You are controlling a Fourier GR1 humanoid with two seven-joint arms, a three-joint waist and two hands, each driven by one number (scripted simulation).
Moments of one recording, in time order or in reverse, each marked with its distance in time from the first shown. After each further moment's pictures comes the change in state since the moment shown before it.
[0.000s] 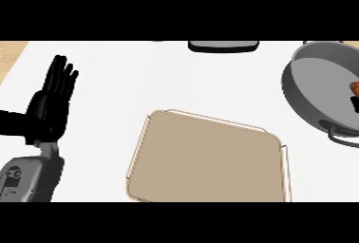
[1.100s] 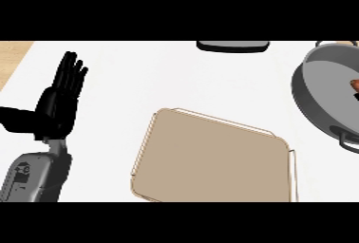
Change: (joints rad) left arm -0.030 -0.037 -0.010 0.003 -0.028 -0.029 -0.004; right arm -0.465 -0.050 -0.085 1.131 0.073 -0.036 -0.546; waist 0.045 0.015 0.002
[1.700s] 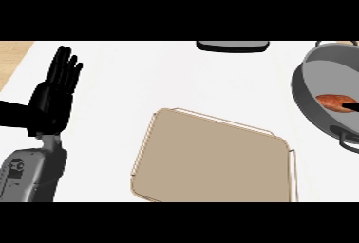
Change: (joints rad) left arm -0.027 0.014 0.028 -0.001 0.011 -0.006 0.032; right arm -0.103 0.025 -0.060 0.190 -0.064 0.163 -0.211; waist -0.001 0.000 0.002
